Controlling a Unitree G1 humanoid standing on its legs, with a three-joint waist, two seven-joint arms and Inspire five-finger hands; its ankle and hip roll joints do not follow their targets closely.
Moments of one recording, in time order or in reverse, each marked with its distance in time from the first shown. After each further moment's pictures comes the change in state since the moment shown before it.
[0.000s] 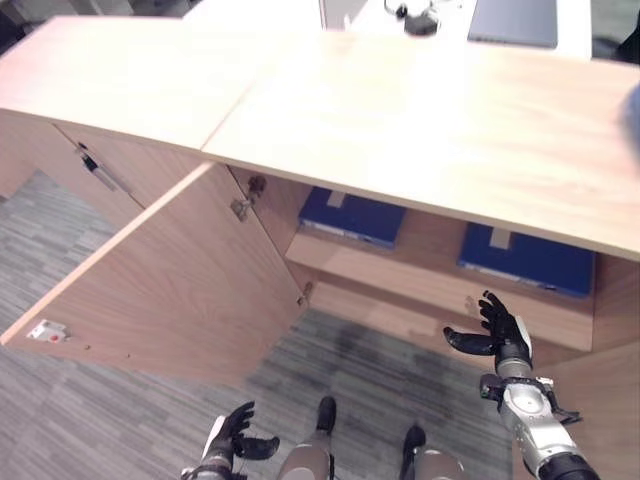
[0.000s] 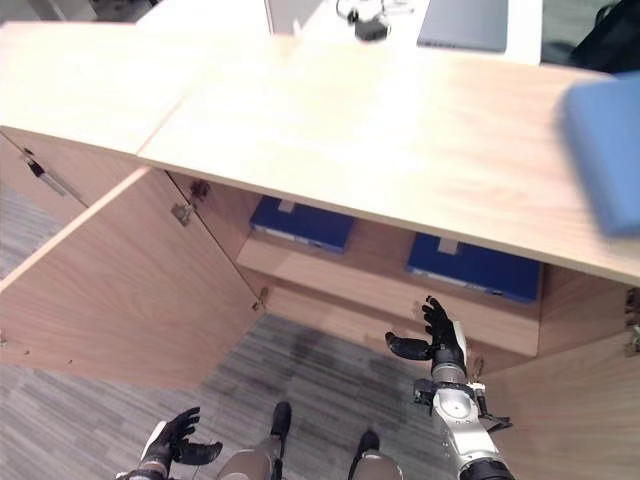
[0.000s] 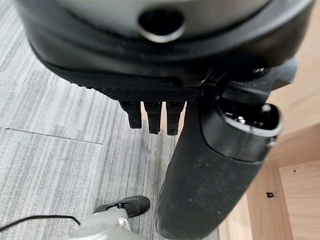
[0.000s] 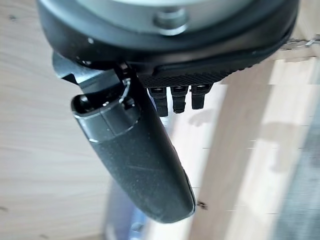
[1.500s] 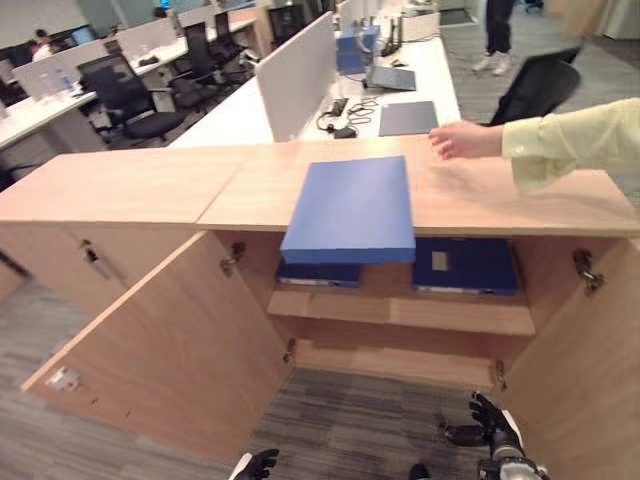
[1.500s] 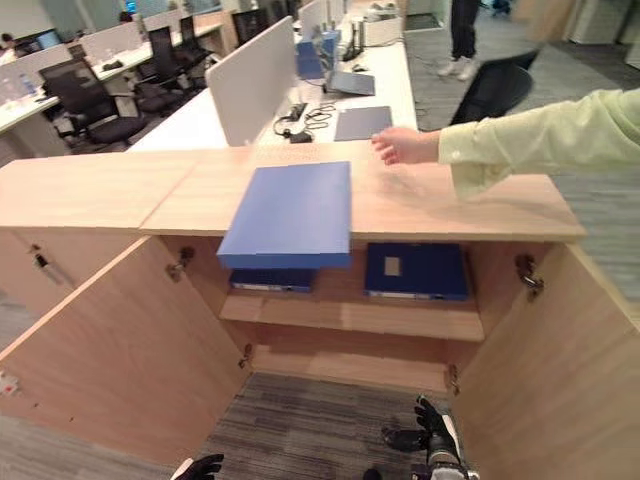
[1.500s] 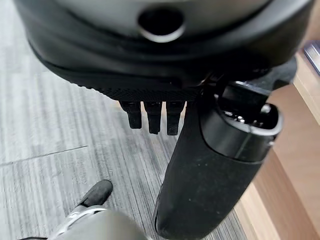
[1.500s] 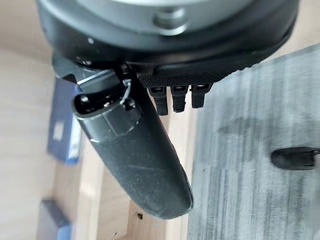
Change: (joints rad) left arm -0.015 -0.074 -0.114 0.076 0.168 0.064 -0.023; right arm 0.194 0.079 0.033 0.259 -0.040 0.065 0.102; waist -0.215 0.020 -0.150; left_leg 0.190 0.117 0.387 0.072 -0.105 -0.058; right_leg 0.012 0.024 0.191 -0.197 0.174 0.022
